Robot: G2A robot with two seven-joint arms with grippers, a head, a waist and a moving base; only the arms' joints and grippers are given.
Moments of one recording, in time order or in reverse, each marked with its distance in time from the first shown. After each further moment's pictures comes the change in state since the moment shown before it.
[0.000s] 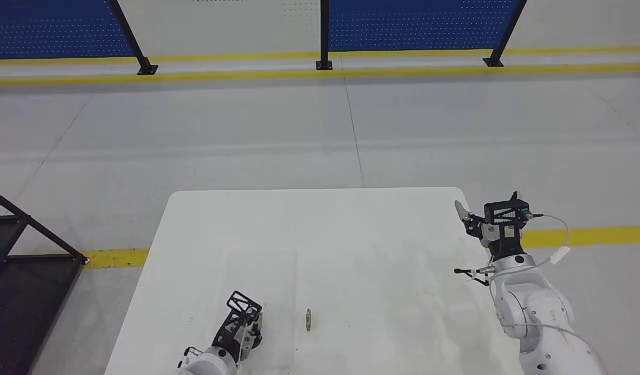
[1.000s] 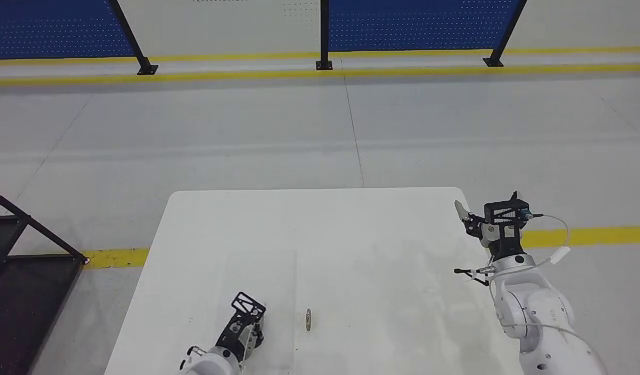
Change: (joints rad) left arm -0.014 0.001 0.031 0.015 0.059 0.036 0.001; right arm 0.000 0.000 0.000 0.000 0.000 0.000 0.000
